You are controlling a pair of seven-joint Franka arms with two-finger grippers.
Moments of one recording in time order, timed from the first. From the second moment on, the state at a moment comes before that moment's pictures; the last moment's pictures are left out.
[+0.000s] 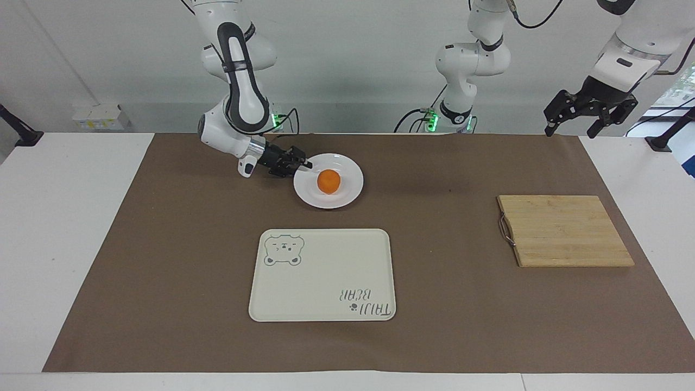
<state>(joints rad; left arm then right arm) -0.06 0.01 0.05 -1.43 -0.02 1.44 0.09 0.27 -0.10 -0.08 -2.70 1.20 2.21 -0.77</state>
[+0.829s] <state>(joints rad) -0.06 0.01 0.05 -1.43 -0.02 1.44 0.09 0.27 -0.10 -0.08 -2.69 1.28 2.20 -0.75</state>
